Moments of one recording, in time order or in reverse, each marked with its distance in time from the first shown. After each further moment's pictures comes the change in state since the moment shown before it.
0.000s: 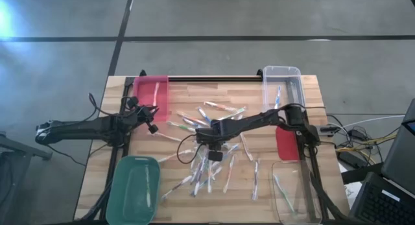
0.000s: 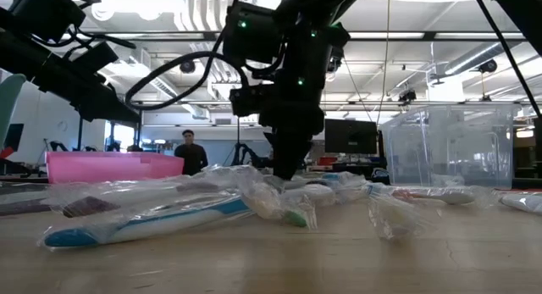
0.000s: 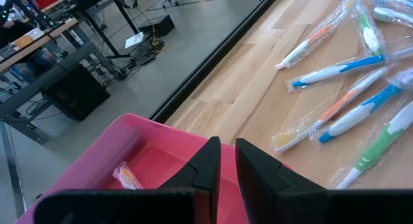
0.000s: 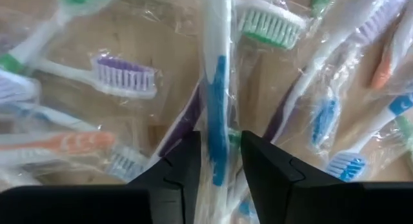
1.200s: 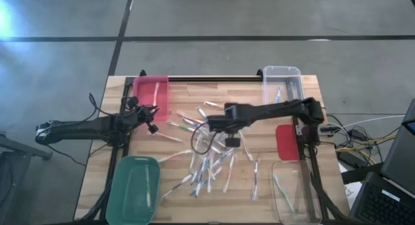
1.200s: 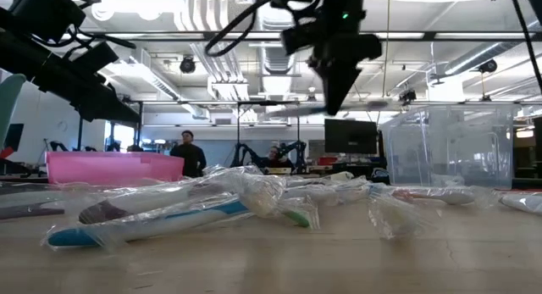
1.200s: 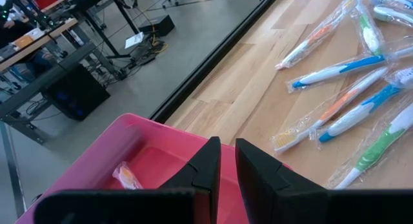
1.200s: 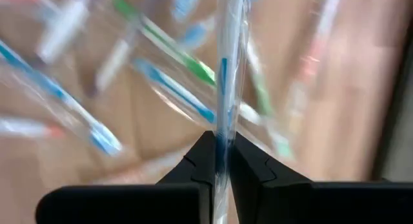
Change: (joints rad) left arm 0.000 0.000 0.000 -0.001 0.000 0.000; right arm -0.038 -0.258 0.048 -0.445 0.194 -0.137
